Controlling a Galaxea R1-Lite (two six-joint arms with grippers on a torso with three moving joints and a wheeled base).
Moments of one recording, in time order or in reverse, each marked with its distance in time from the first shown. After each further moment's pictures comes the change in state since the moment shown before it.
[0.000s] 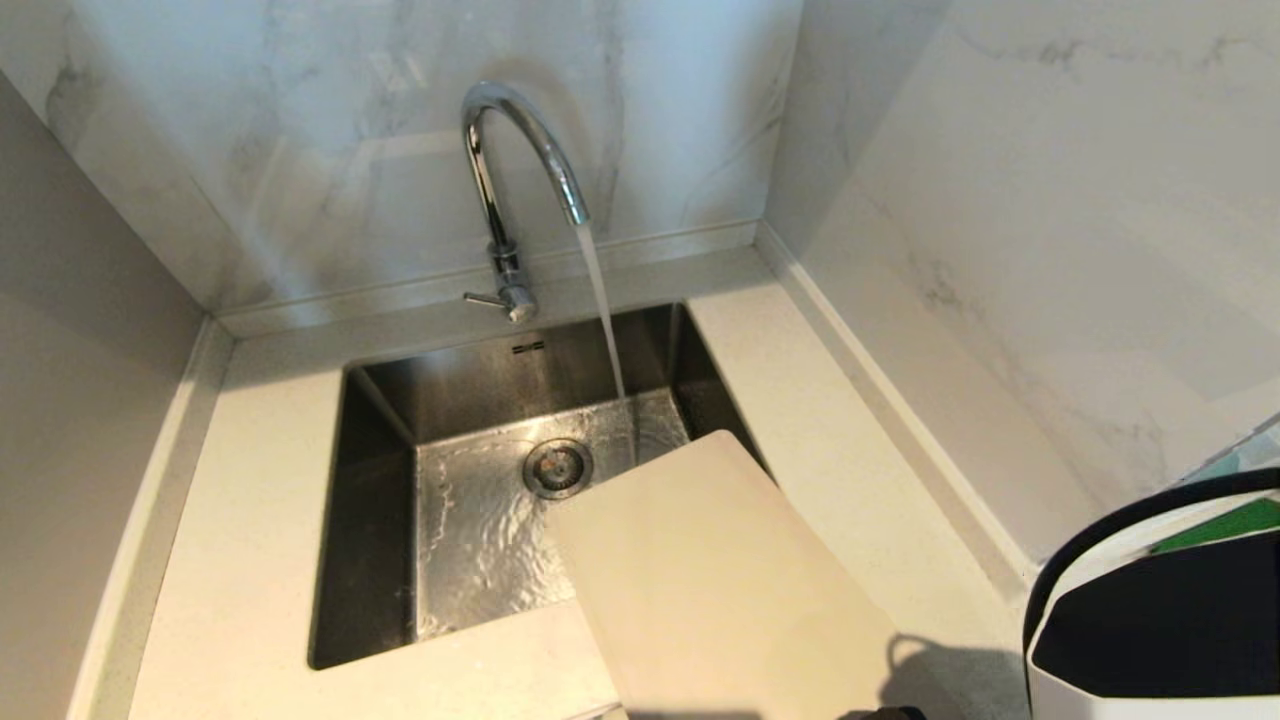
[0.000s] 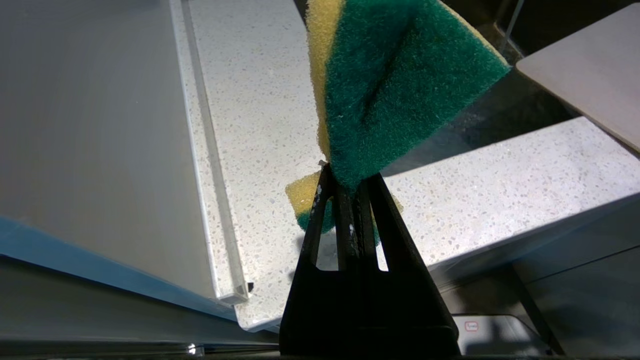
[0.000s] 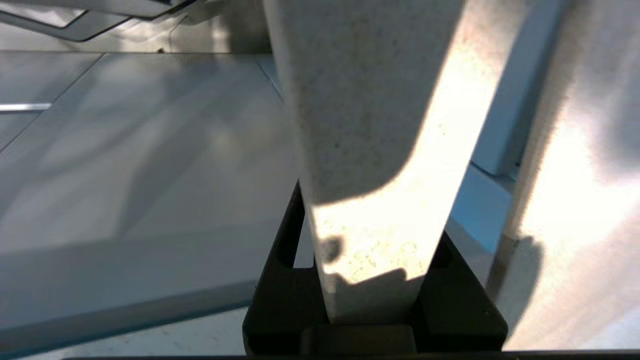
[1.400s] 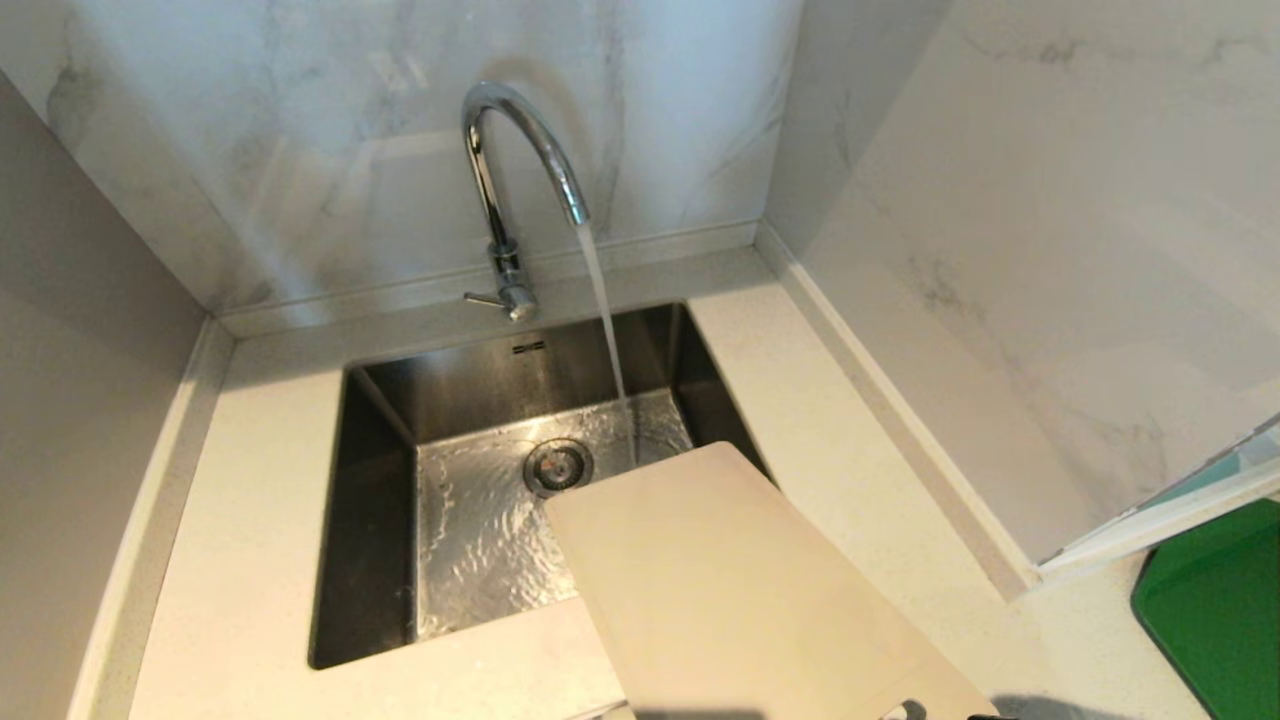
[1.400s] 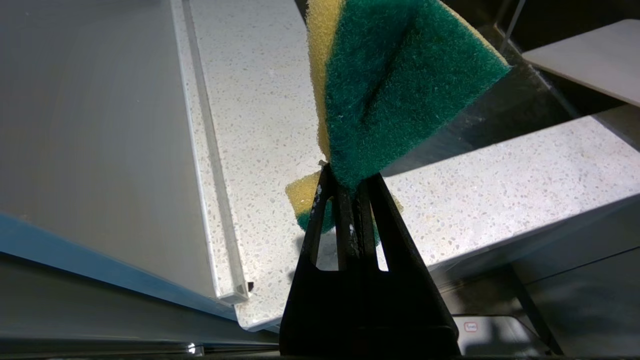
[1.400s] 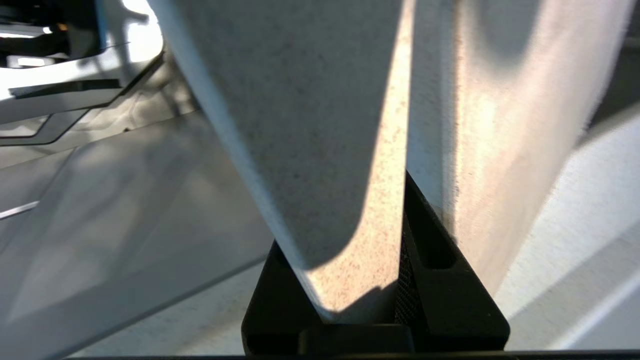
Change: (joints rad) left arm 0.000 0.000 0.000 0.000 0.000 -0.003; right arm 0.038 -0.306 0.059 0.037 -0.047 0.225
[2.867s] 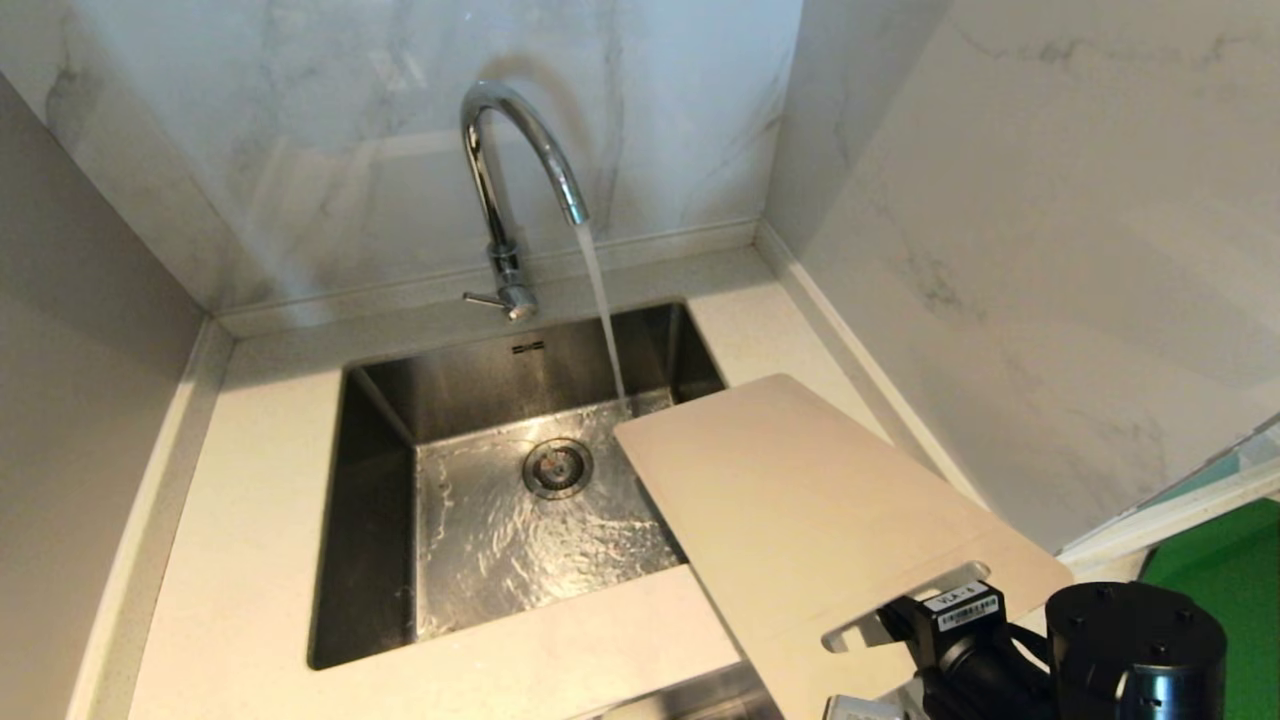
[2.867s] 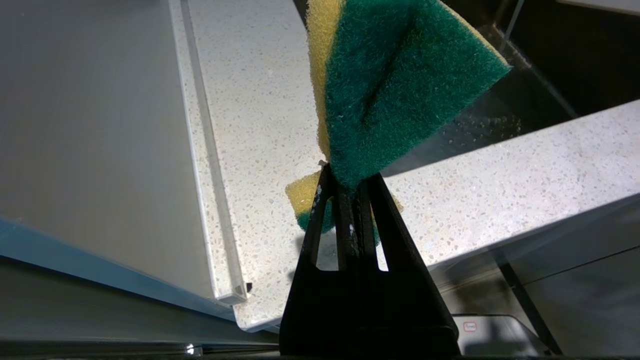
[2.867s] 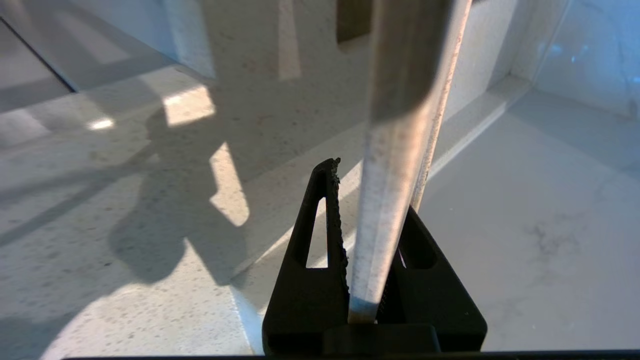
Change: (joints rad) left arm 0.000 0.000 0.000 0.000 0.000 -0.002; right arm -0.253 -0.211 -0.142 0.007 -0.030 -0.476
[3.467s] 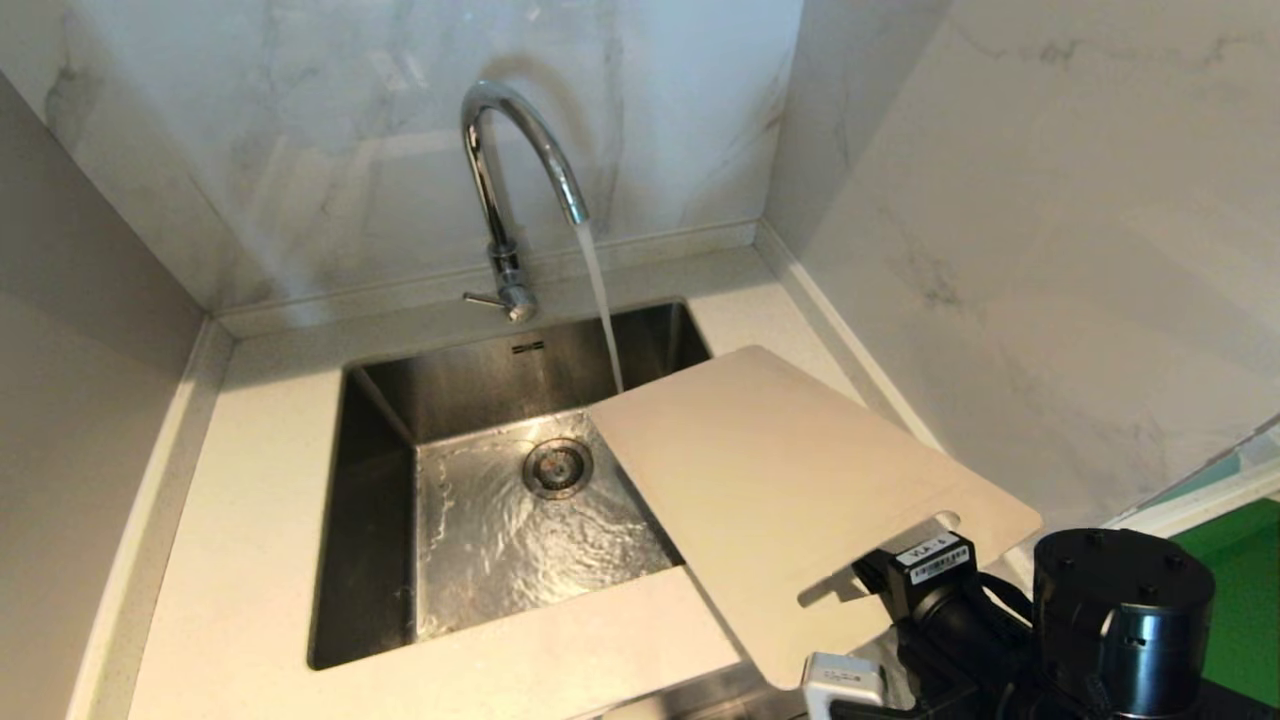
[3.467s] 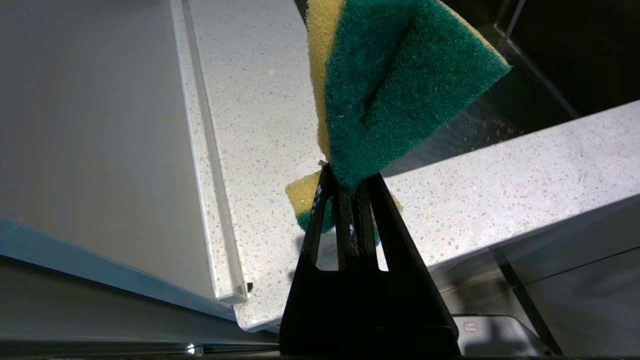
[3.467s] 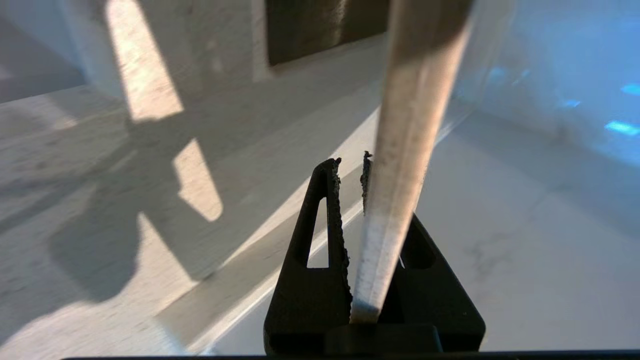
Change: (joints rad) left arm 0.000 0.000 0.000 0.000 0.000 0.000; right arm -0.010 0.013 -0.101 -0.006 0.061 -0.105
